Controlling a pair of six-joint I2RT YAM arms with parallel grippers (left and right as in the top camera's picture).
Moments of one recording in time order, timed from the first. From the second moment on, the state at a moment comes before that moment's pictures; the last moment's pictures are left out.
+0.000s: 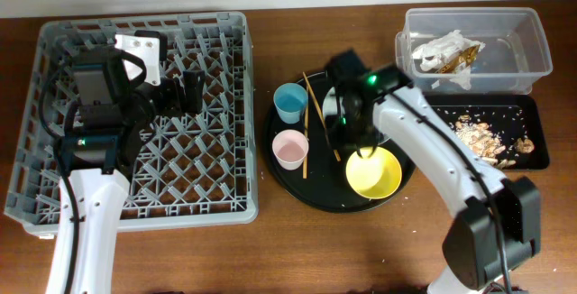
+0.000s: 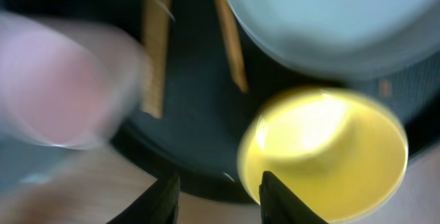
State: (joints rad) left arm 0.03 1.33 1.24 -0.52 0.28 0.02; right arm 0.43 1.81 1.59 -1.20 -0.10 0.35
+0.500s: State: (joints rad) left arm 0.03 1.33 1.24 -0.52 0.28 0.02; right arm 0.48 1.96 1.66 -1.08 -0.22 0.30
